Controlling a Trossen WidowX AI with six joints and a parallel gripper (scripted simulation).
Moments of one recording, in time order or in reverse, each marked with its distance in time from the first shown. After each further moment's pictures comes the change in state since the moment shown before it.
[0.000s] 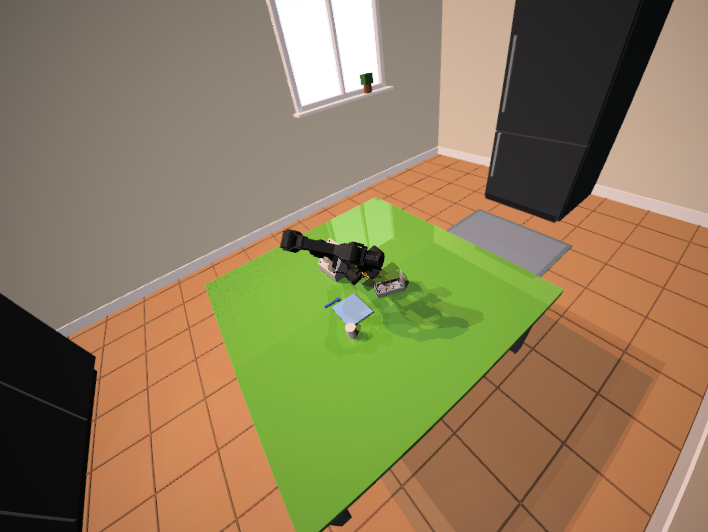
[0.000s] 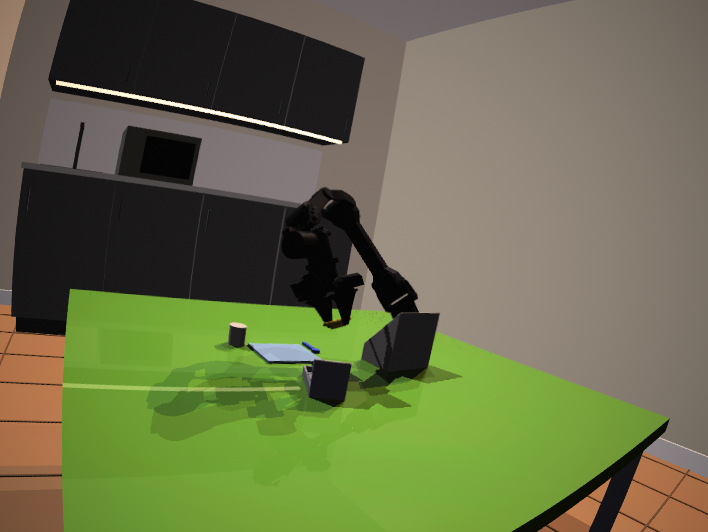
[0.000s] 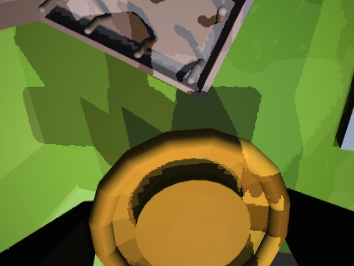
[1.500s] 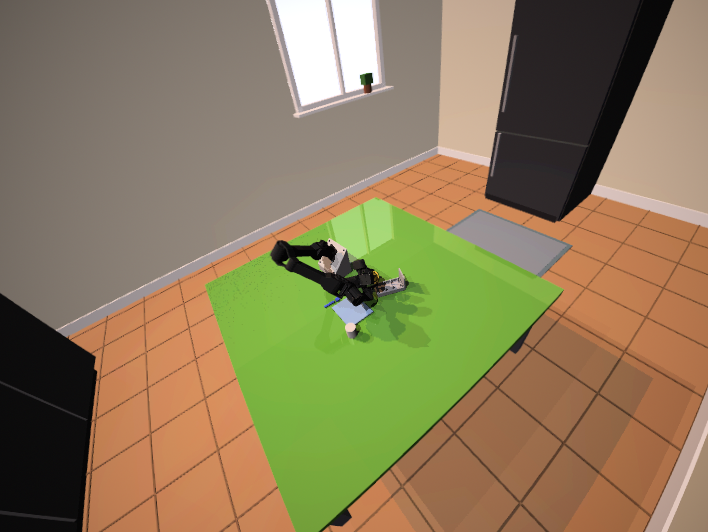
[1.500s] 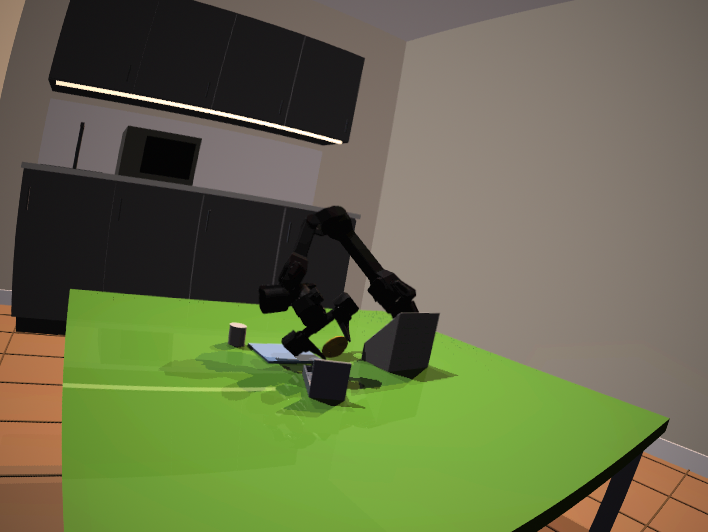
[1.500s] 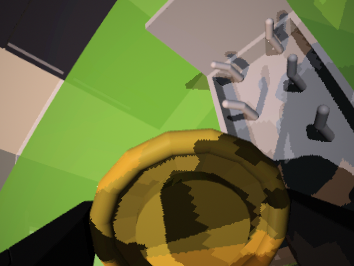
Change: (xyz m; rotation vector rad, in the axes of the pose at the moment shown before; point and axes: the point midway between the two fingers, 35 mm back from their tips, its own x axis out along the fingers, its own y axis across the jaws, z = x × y) arm 0.059 -0.016 0.020 -0.778 -0.422 0.655
